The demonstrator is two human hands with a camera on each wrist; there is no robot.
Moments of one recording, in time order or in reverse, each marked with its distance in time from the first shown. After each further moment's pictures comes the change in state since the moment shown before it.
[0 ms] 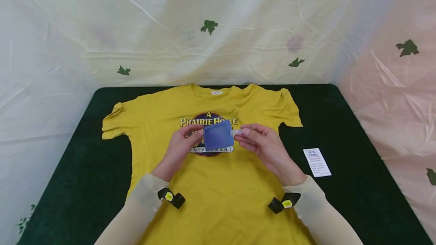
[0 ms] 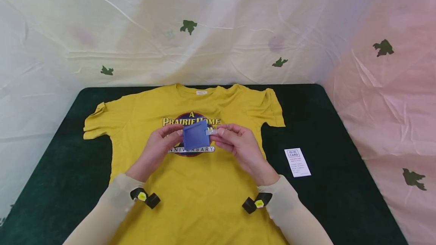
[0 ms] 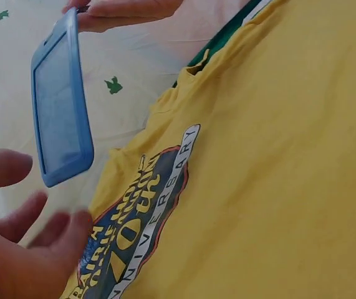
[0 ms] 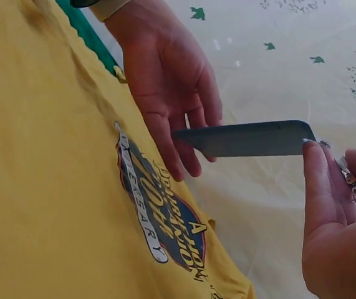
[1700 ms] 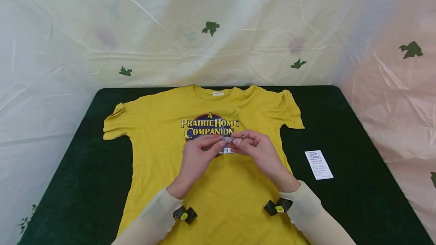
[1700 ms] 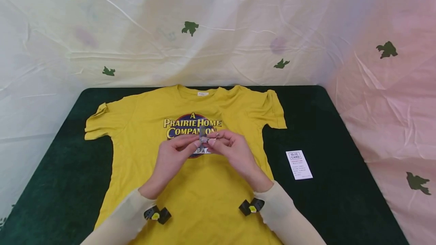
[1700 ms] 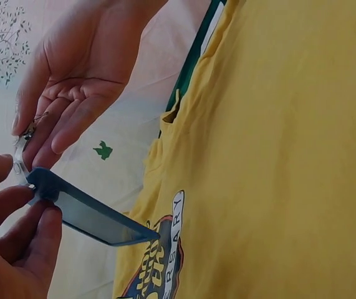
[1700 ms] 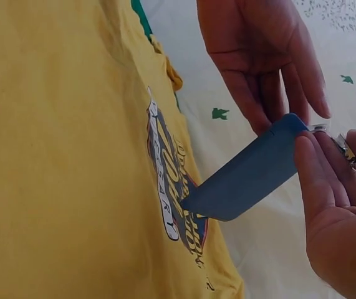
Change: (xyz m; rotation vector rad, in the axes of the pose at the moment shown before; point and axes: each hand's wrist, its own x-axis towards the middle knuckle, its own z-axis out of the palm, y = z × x) left_hand -0.037 0.008 0.049 0.301 0.086 0.383; right_hand -0.001 0.017 0.011 -0.373 -0.092 -0.154
